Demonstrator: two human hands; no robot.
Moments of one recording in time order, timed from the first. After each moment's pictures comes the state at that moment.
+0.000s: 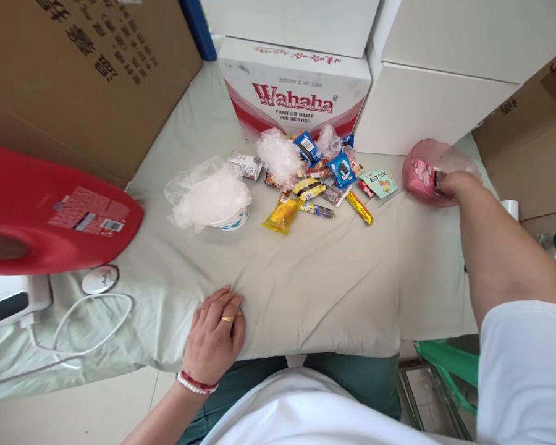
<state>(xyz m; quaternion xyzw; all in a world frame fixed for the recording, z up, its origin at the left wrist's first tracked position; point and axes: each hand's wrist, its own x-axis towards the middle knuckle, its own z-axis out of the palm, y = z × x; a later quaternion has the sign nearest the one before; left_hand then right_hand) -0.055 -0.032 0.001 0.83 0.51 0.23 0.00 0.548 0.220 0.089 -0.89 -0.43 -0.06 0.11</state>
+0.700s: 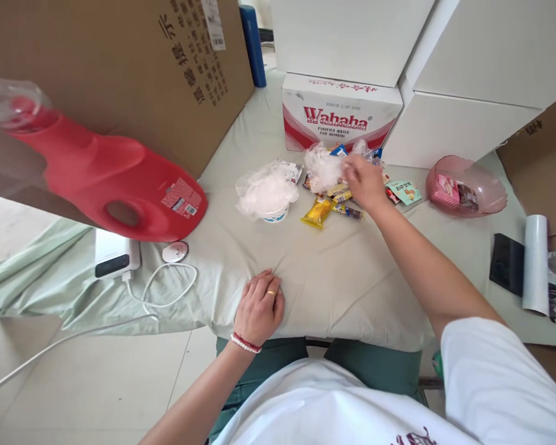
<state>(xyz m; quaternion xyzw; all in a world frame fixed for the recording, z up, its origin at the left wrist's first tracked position) -0.049 -0.035 0.001 0.82 0.51 0.27 -0.01 0.249 0.216 0.085 -0.52 -0.77 0.10 0.36</state>
